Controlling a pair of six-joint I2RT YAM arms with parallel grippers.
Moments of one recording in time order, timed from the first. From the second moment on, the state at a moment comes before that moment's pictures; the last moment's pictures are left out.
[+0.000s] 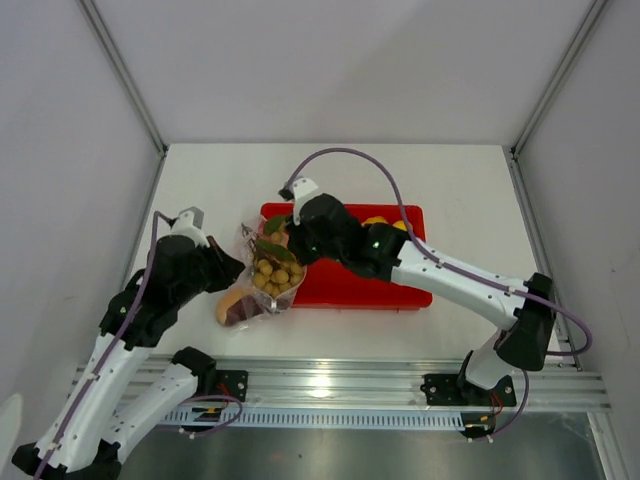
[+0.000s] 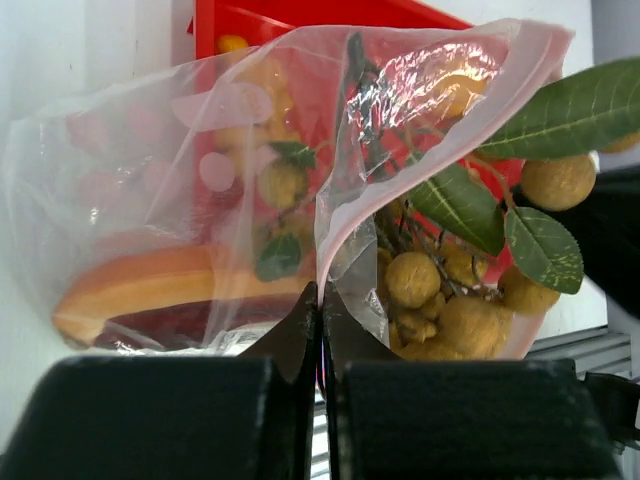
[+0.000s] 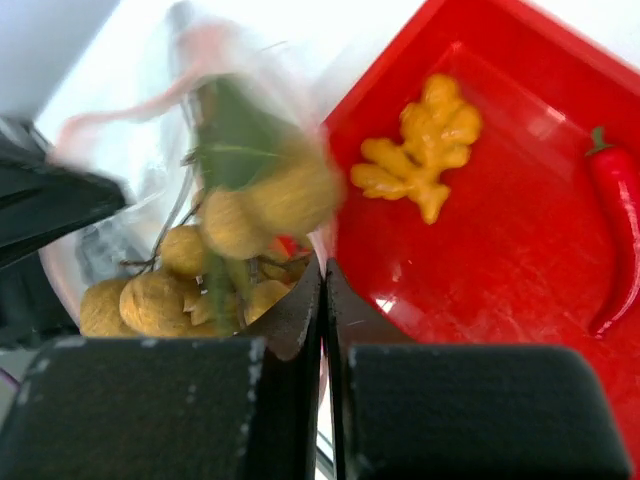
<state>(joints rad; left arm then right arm) -0.43 0.62 0.94 -0.84 -0.05 -0.66 1.06 1.57 1.53 -0.47 0.14 0.36</state>
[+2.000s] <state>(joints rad) -0.38 0.59 1.09 -0.92 0.00 -0.57 1.10 1.77 1.85 -0.37 0.04 0.39</state>
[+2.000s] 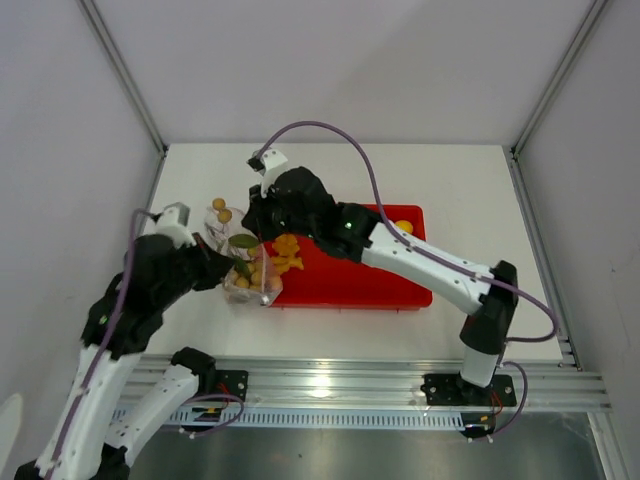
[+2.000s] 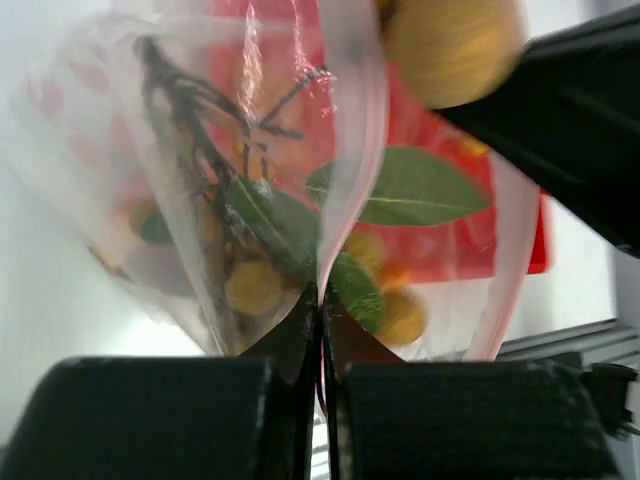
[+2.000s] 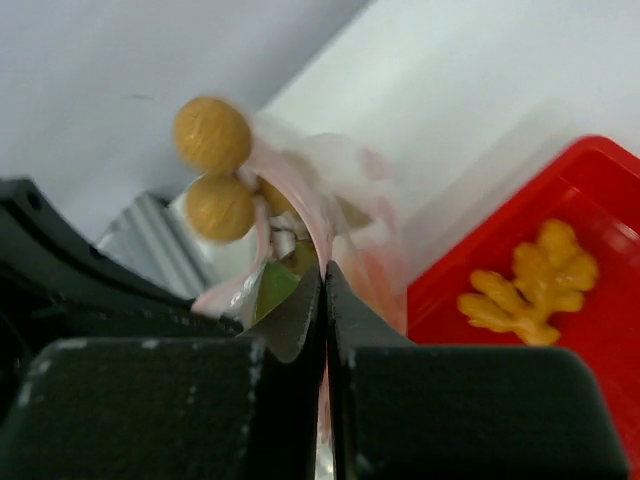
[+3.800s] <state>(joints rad) -0.22 0.68 1.14 -0.99 0.12 -0.51 1.01 2.04 2.22 -0.63 -0.12 0.49</state>
